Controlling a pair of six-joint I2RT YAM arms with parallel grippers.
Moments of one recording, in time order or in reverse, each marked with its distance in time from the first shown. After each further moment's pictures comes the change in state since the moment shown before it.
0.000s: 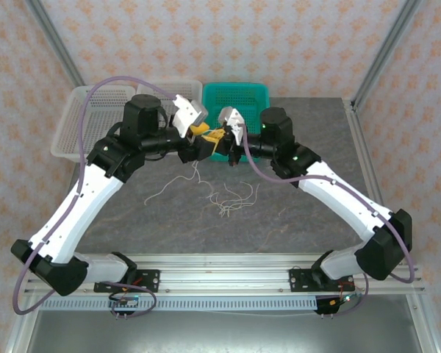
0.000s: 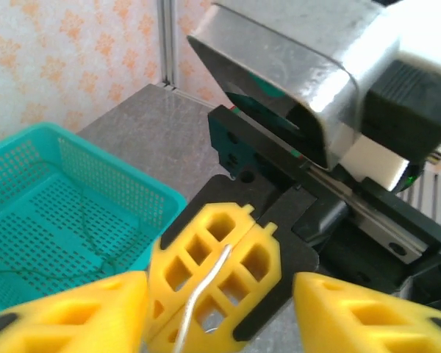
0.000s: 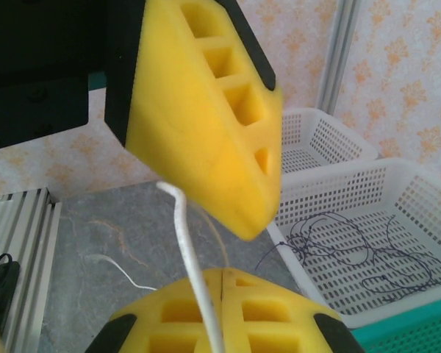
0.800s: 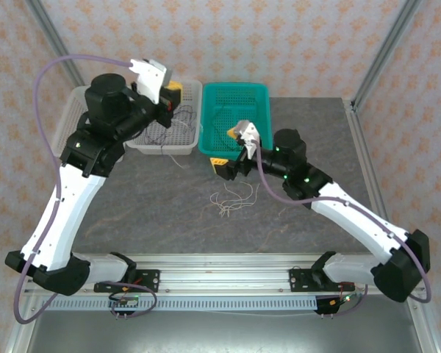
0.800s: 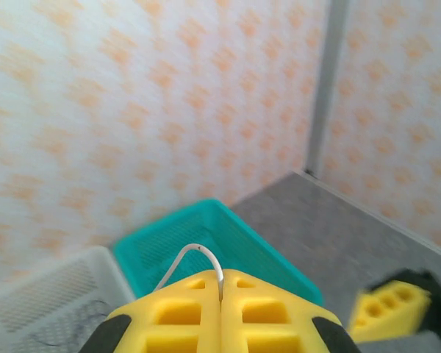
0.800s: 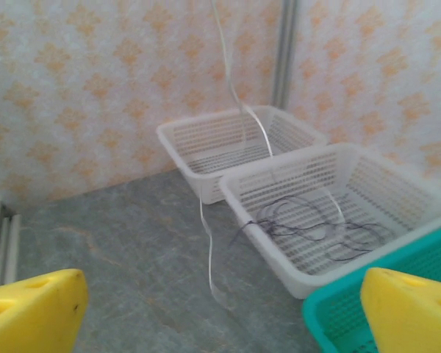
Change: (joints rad) left arm 0.099 0.008 0.232 0.069 -0.383 -0.062; right arm 0.016 -0.216 -0.267 0.137 0.206 0.065
